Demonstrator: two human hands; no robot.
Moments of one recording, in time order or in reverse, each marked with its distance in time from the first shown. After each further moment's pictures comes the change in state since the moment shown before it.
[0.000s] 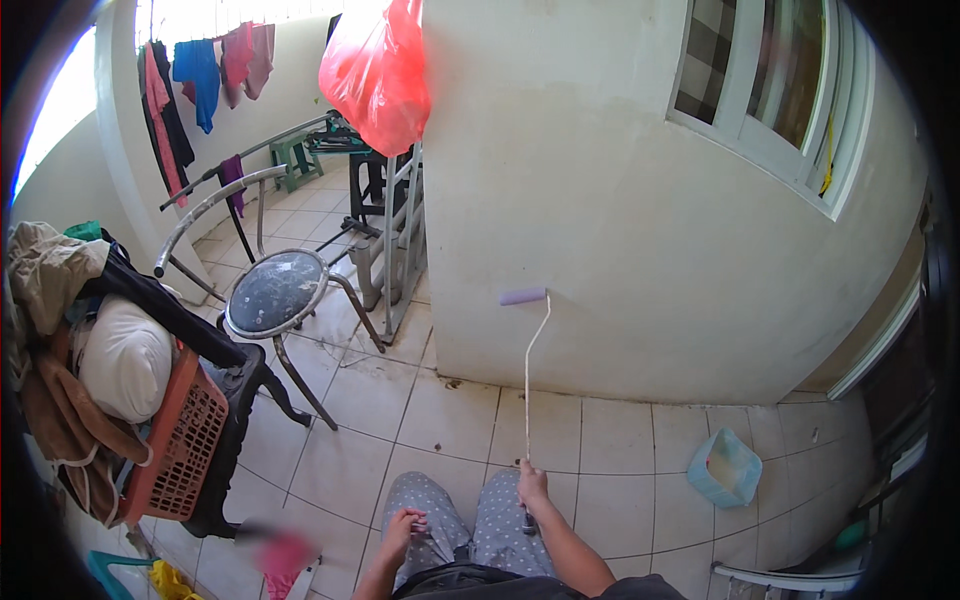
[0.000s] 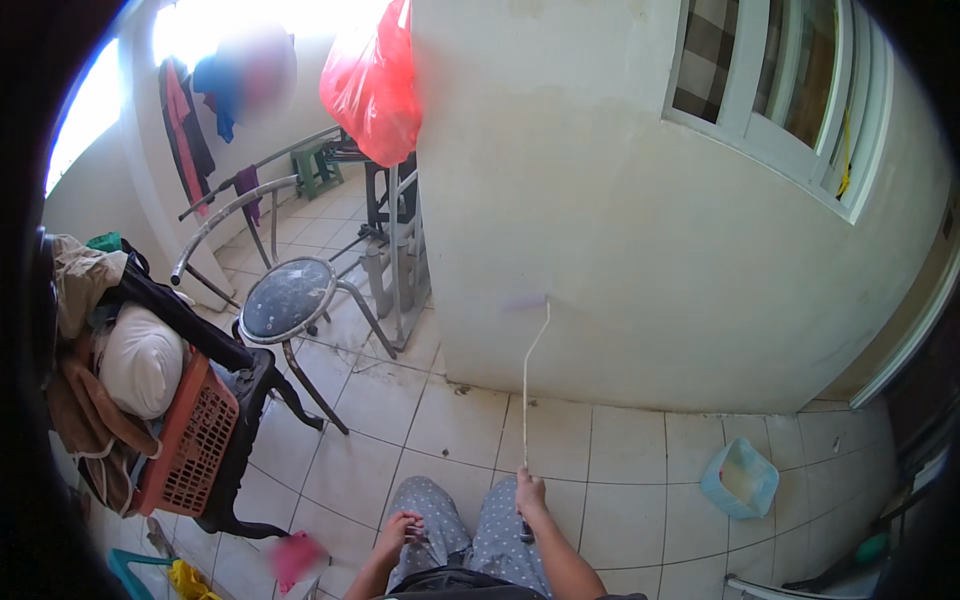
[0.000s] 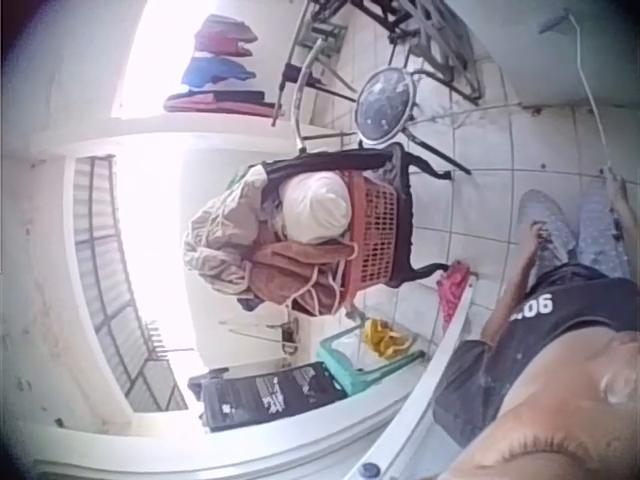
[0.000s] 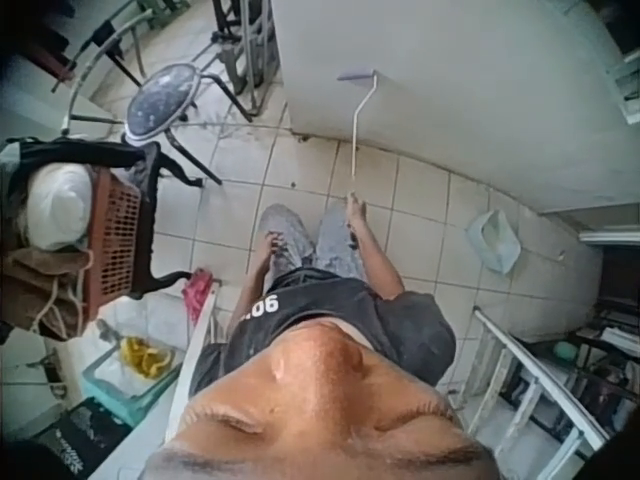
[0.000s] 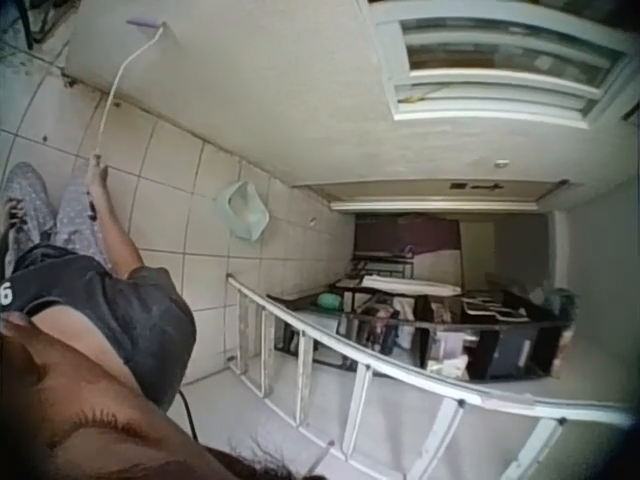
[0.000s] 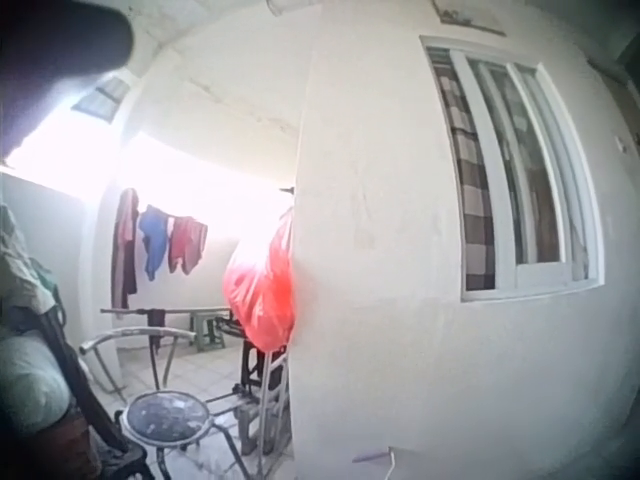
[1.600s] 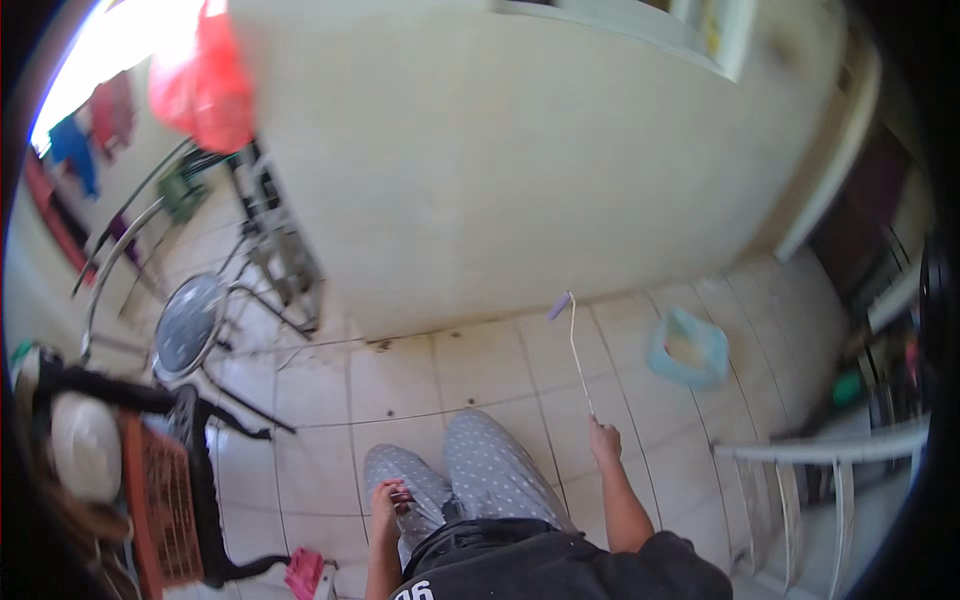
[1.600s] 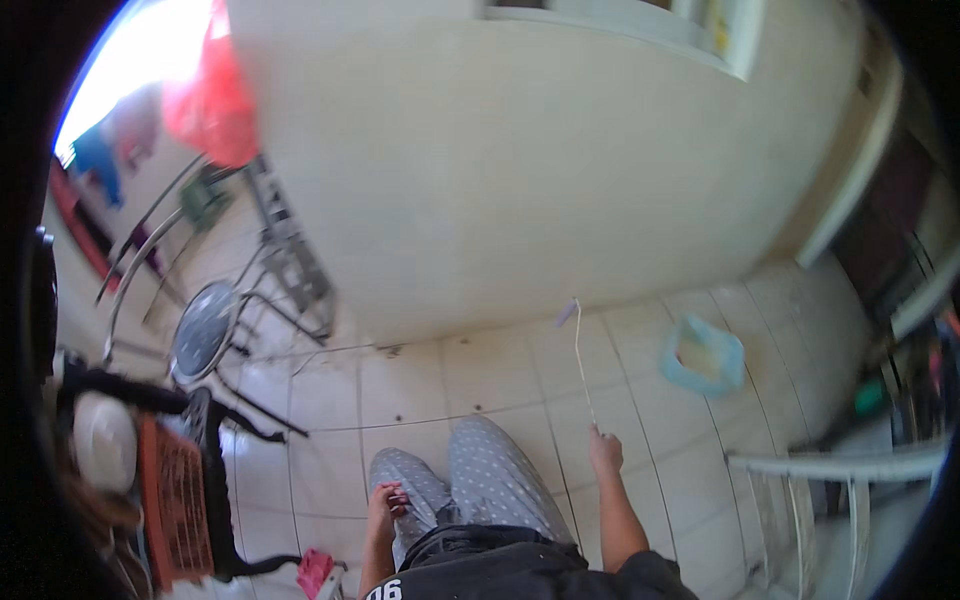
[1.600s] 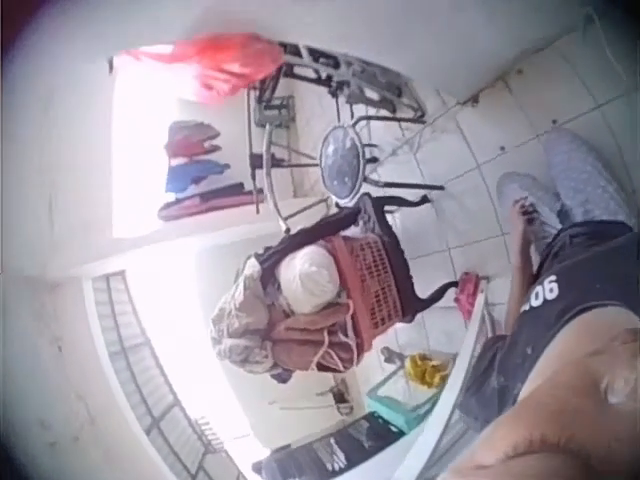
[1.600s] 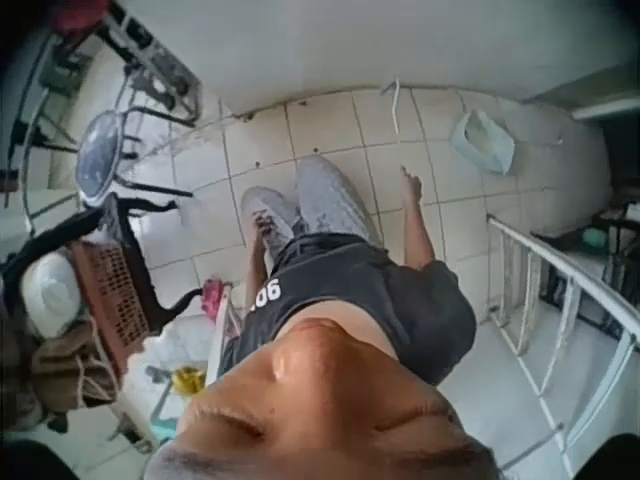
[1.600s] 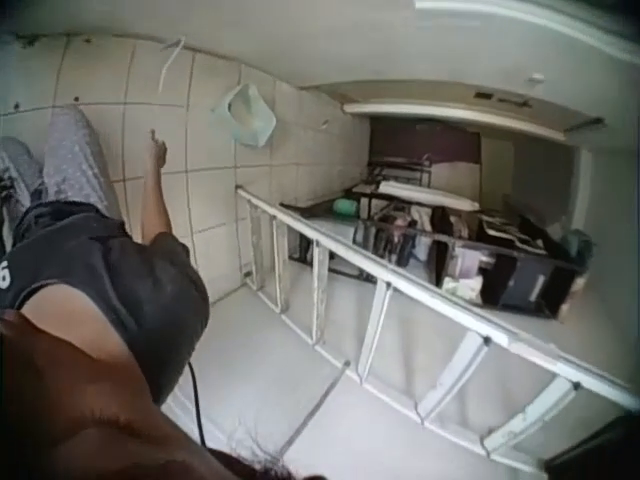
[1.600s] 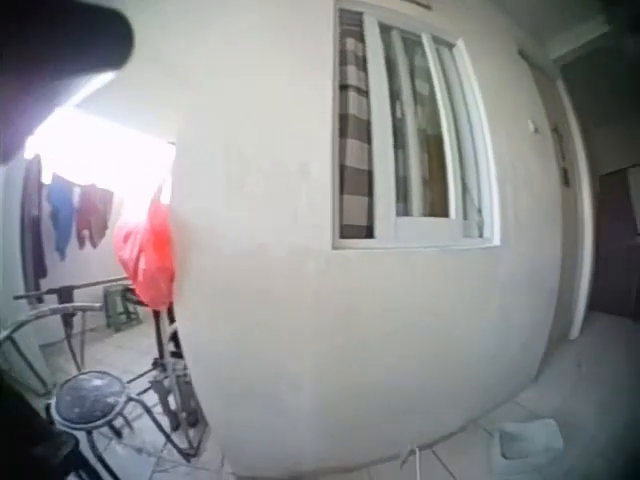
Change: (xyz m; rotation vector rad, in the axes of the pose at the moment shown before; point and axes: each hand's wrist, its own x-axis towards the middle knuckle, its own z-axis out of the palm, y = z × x) left_hand 0.014 -0.015 0.018 0.045 -0.069 -0.038; right_hand -0.044 0.067 -0.210 -0.463 0.613 0.185
